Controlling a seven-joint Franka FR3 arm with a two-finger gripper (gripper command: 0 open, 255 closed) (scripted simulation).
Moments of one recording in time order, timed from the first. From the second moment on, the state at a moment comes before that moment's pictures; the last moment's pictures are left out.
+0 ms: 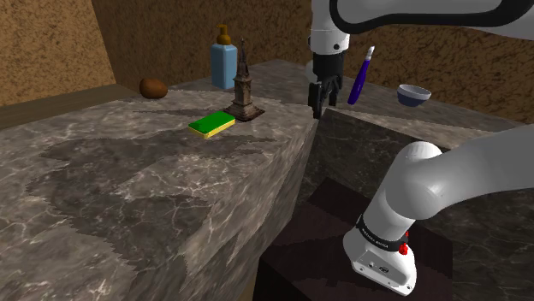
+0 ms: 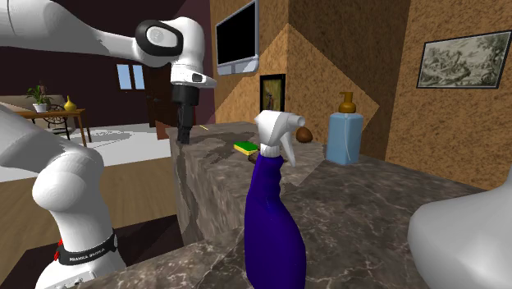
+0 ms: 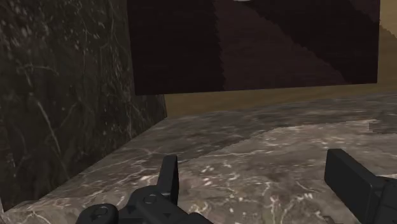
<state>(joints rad) 0.00 -0.77 0.03 -2.42 -0.11 1.48 0.06</state>
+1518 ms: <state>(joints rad) 0.04 -0.19 -0.05 -1.89 0.01 1.86 -0.07</state>
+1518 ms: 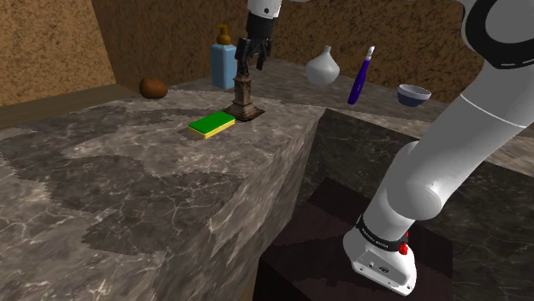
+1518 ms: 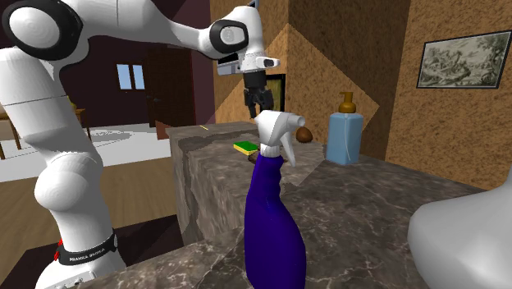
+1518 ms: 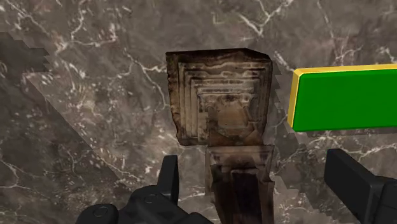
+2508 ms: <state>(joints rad) 0.04 -0.17 -0.05 -1.97 0.02 1.97 -0.09</state>
